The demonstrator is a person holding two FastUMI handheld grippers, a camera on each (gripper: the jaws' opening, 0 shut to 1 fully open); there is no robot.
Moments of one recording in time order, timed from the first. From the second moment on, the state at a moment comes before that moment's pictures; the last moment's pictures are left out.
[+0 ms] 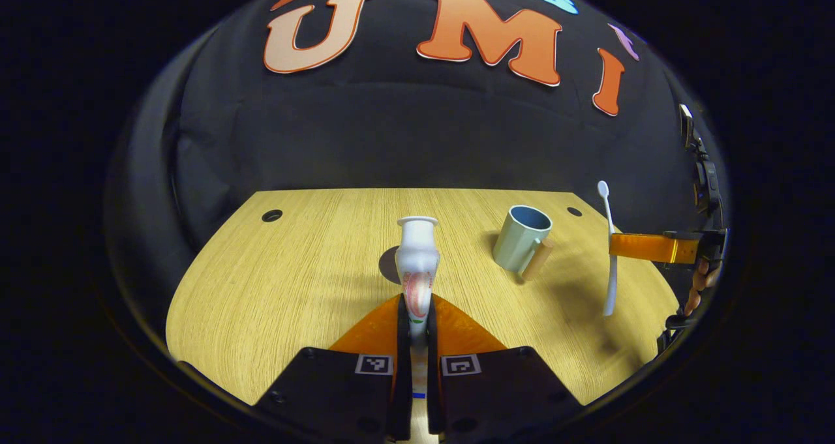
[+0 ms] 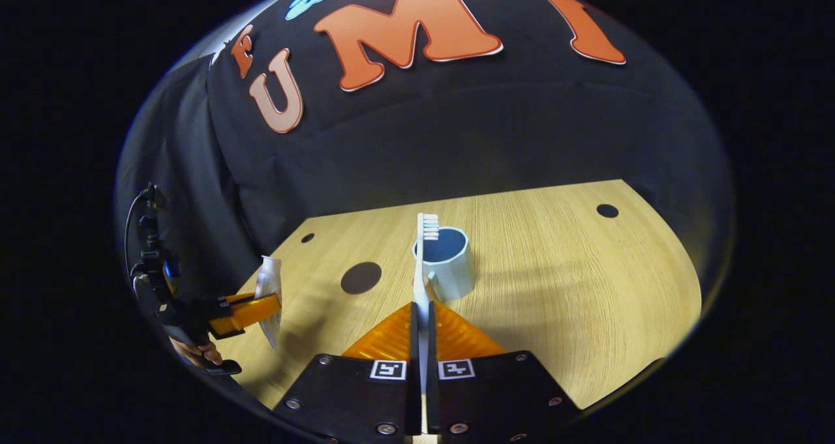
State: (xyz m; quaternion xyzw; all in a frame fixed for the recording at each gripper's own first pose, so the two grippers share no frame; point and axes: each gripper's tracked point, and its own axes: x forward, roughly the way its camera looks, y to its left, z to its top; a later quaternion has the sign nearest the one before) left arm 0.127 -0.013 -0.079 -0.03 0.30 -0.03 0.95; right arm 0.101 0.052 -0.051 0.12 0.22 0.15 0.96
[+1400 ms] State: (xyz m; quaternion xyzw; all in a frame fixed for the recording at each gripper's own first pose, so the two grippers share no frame) left arm 0.115 -0.008 -0.084 -0.04 0.28 0.00 0.96; right arm 0.255 0.044 0.013 0.15 0.03 0.11 0.98
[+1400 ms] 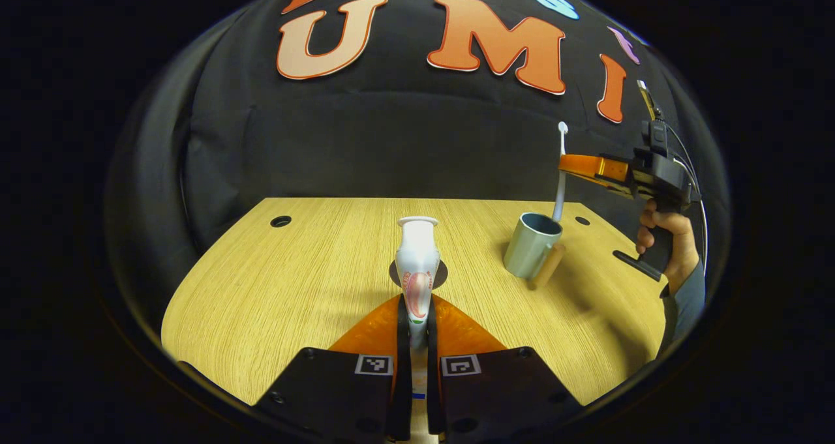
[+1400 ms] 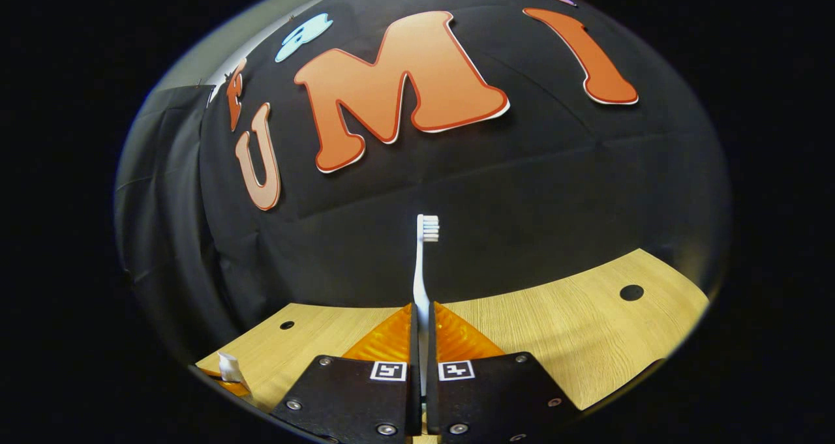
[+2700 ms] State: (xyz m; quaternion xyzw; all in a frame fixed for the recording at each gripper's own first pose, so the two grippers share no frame) left arm 0.110 -0.007 -0.089 -0.05 0.29 0.03 0.95; right arm 0.270 0.063 -0.082 0.13 0.12 0.11 0.98
